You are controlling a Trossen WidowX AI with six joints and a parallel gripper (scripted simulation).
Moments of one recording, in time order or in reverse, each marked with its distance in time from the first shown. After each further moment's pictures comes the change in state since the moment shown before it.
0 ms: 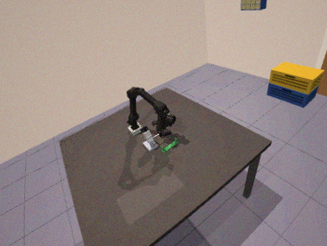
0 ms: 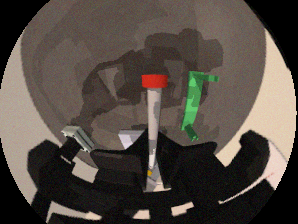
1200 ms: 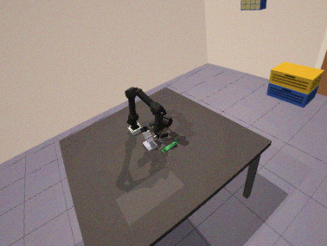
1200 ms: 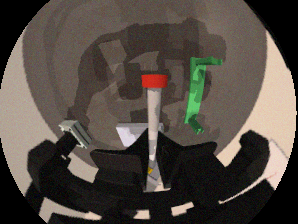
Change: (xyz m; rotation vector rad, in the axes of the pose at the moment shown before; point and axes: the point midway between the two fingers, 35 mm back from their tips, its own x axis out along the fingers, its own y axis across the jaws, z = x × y) arm 0.006 0.000 -0.024 -0.001 -0.004 0.012
